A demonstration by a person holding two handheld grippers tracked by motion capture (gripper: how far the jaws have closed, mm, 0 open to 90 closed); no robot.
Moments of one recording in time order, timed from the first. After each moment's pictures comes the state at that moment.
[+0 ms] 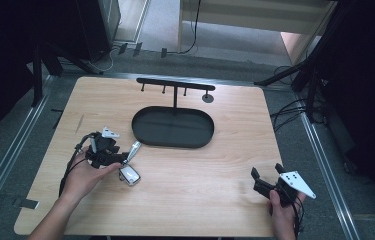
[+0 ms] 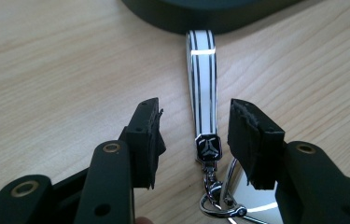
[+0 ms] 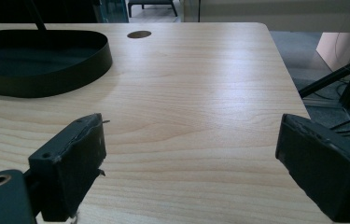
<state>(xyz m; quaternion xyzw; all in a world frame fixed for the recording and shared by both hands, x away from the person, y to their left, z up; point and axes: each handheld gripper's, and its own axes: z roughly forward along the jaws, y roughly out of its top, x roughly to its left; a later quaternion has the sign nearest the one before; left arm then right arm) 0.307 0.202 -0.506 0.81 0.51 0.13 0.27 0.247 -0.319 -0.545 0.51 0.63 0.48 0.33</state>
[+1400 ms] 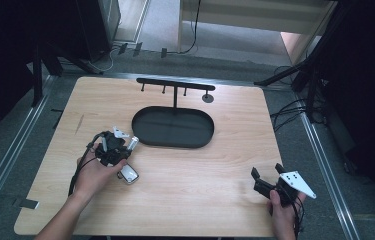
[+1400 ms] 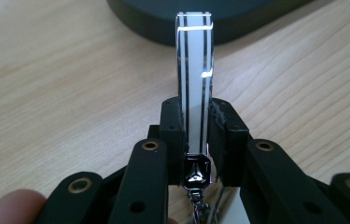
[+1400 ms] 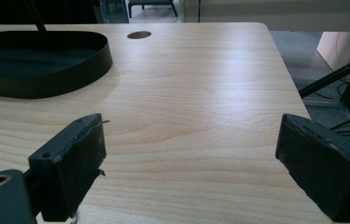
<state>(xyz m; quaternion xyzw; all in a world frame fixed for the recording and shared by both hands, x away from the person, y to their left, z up) 0.312 0.189 -0.505 0.81 0.49 0.18 0.27 0.248 -0.320 -0.545 0.51 0.63 0.48 0.33</state>
